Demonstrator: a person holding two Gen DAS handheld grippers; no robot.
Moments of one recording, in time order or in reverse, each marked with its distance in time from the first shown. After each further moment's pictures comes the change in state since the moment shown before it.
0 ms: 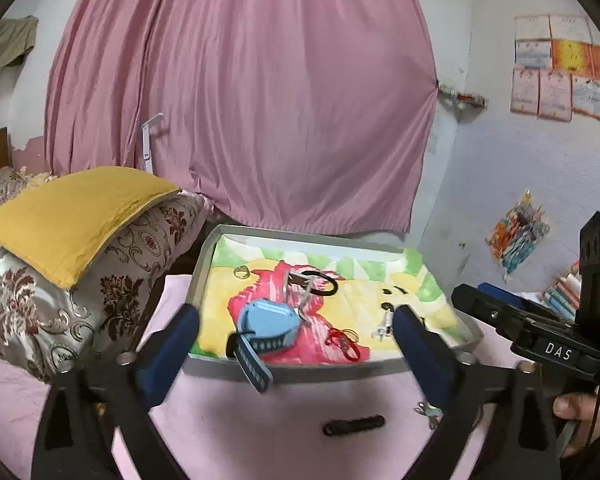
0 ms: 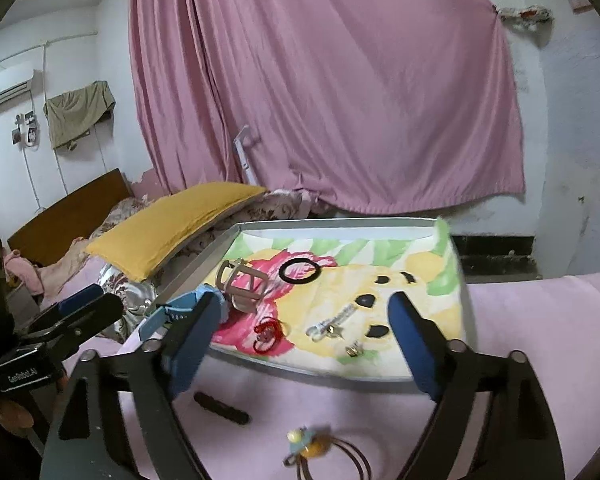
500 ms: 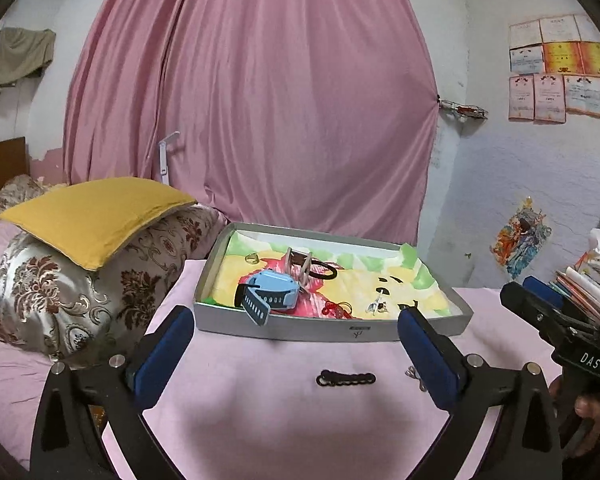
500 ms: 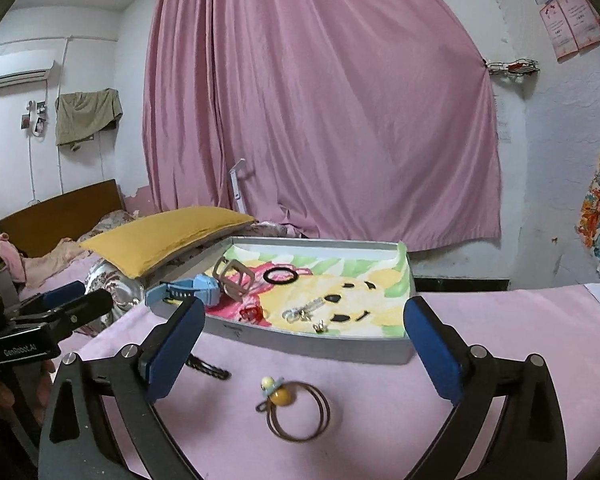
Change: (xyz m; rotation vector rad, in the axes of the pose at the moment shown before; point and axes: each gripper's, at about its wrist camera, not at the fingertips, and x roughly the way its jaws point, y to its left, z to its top) left arm -0.048 -0.016 -0.045 0.017 -0.075 0.058; right arm -0.069 -0.006 -0.038 -0.092 -0.159 -0.062
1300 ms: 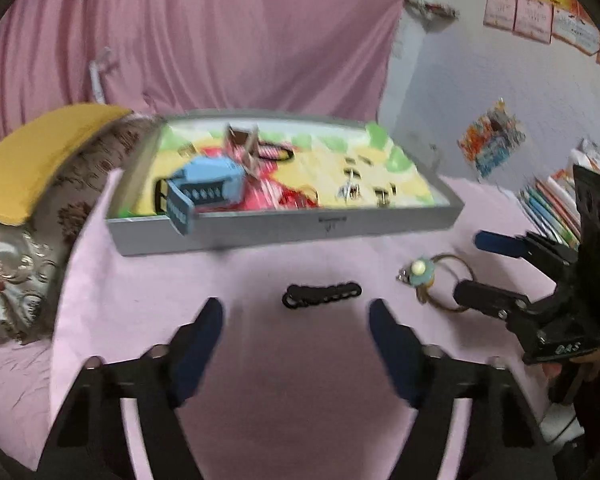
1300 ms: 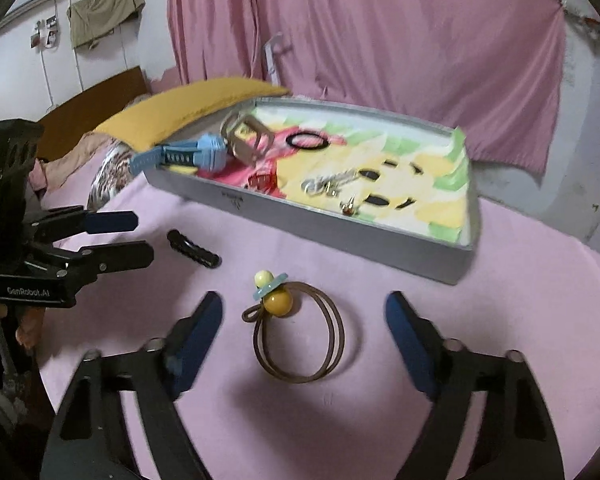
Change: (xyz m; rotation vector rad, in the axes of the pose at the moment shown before) left arm 0.077 -0.008 -0.026 0.108 0.451 -0.182; right arm 0.073 -0.003 -0.036 -0.118 0.481 0.132
